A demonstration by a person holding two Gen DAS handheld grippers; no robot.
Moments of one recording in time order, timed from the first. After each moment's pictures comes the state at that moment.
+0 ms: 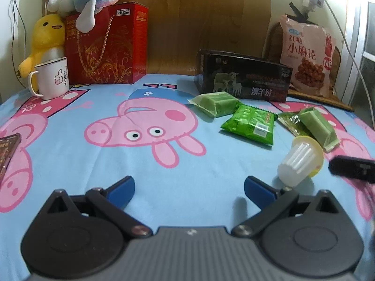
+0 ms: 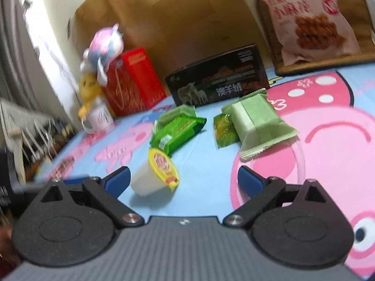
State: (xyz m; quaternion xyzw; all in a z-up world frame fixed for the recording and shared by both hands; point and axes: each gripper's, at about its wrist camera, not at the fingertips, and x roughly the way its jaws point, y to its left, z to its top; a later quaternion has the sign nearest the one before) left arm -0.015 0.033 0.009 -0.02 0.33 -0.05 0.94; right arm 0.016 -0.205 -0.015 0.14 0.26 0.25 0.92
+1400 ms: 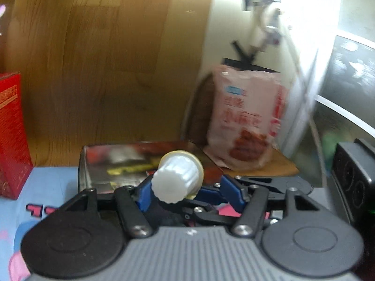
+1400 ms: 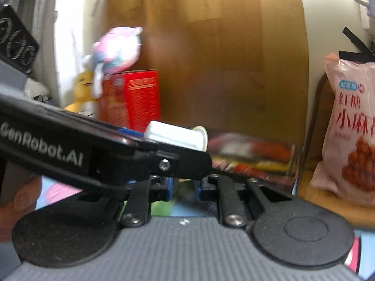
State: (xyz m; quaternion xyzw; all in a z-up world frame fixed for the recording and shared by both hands) left arm 0.192 -0.060 0.105 -0.05 0.28 -0.23 0.93; right arm 0.197 -0.167 0.052 -0.02 0.19 0.29 0.94
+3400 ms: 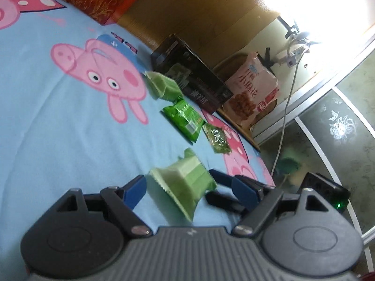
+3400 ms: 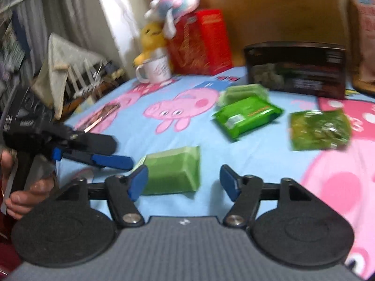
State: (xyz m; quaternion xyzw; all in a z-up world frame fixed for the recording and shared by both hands) left arm -0.029 0.089 -0.001 -0.32 0.35 -0.25 0.84; right arm 0.034 -0.151 -0.012 0.02 0.29 0.42 0.86
